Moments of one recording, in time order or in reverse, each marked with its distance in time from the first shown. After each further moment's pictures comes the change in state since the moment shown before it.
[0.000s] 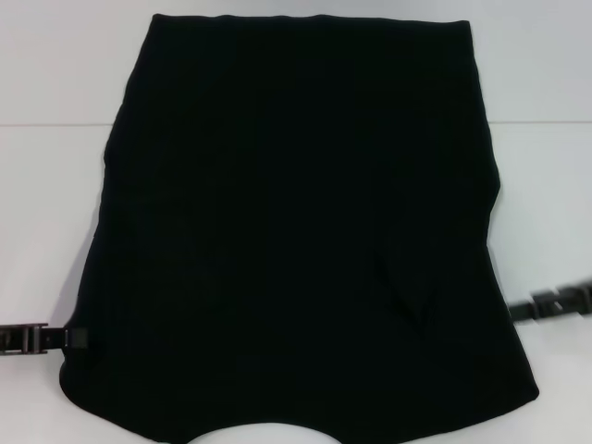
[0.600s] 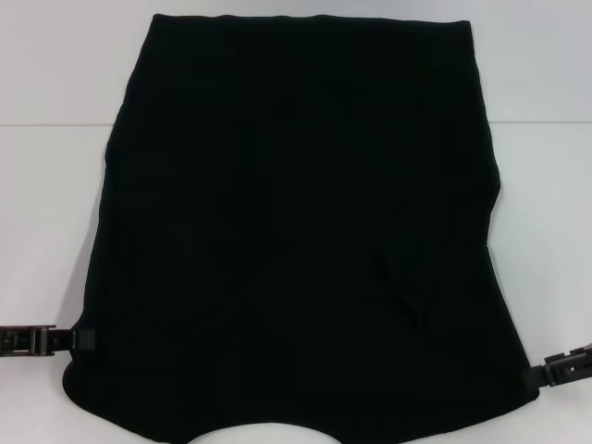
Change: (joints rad) left arm -0.007 0.001 0.010 -0.019 -0.002 -0.001 0.022; right arm -0.044 0.015 -0.007 0.021 -0.084 -0.037 -0.001
